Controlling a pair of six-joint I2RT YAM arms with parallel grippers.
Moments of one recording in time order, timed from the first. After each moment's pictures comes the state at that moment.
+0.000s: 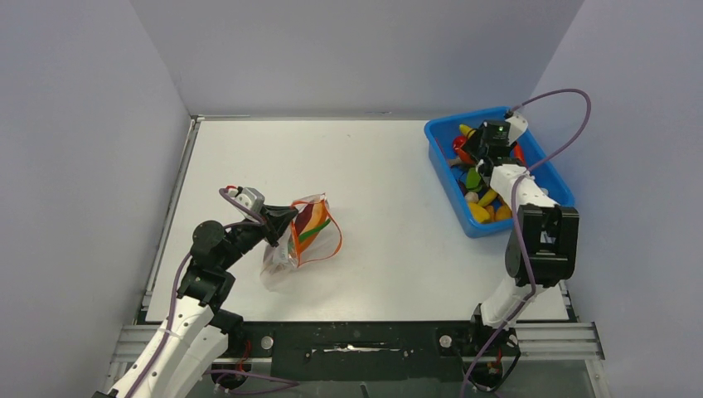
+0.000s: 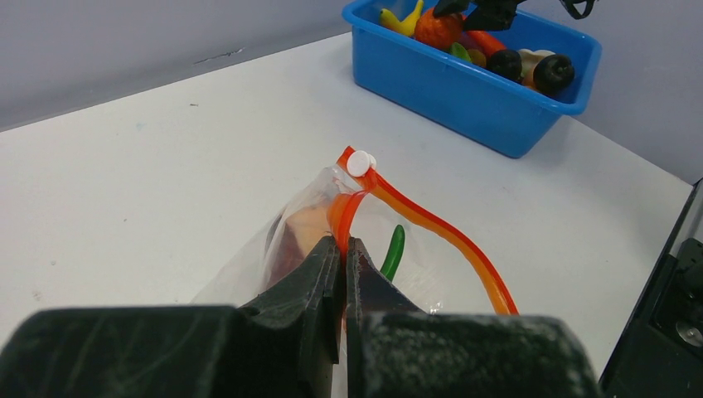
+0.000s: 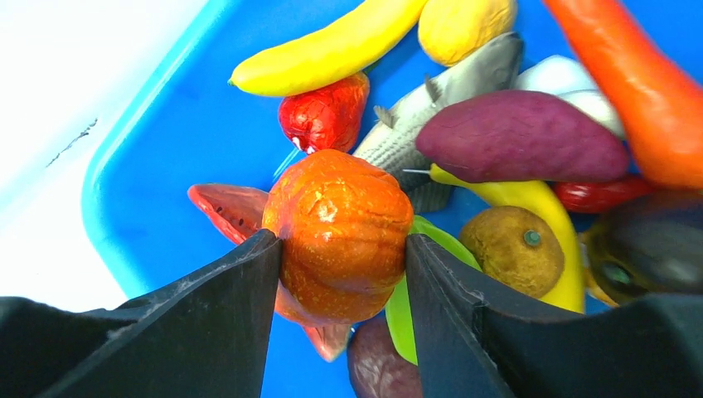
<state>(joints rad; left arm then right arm) -0.33 0.60 0.42 0.21 0.43 -0.20 -0.05 1.75 1.24 -0.05 0.24 0.53</state>
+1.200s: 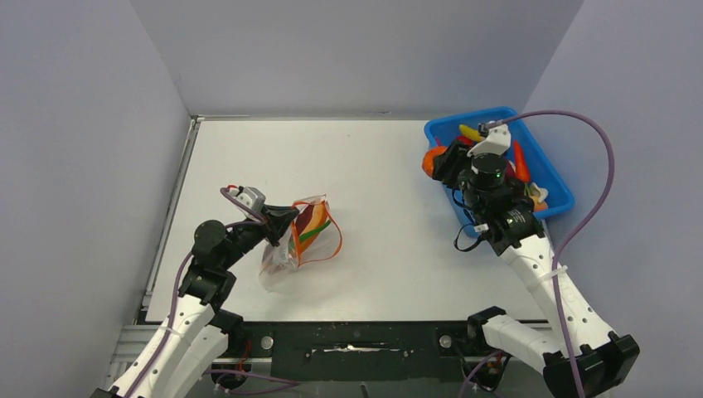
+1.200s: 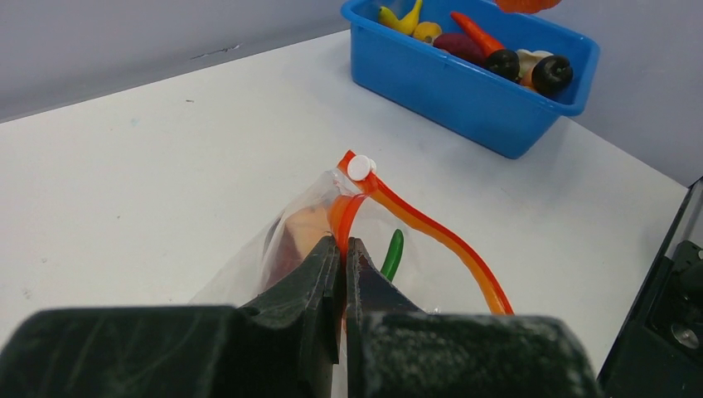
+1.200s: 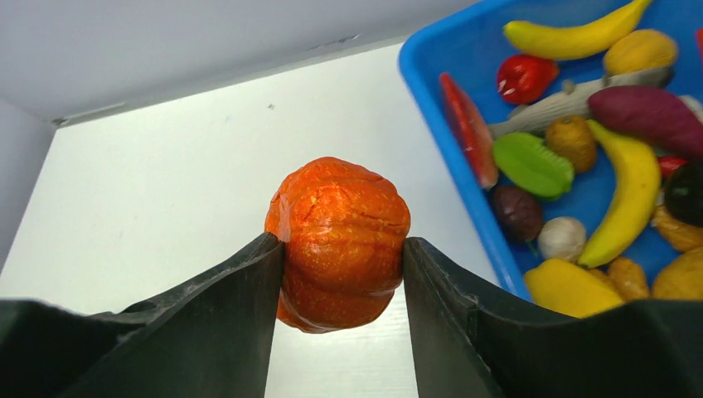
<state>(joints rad) -0.34 0.61 0.41 0.23 0.43 -0.21 0.35 1.01 1.04 -0.31 0.29 0.39</state>
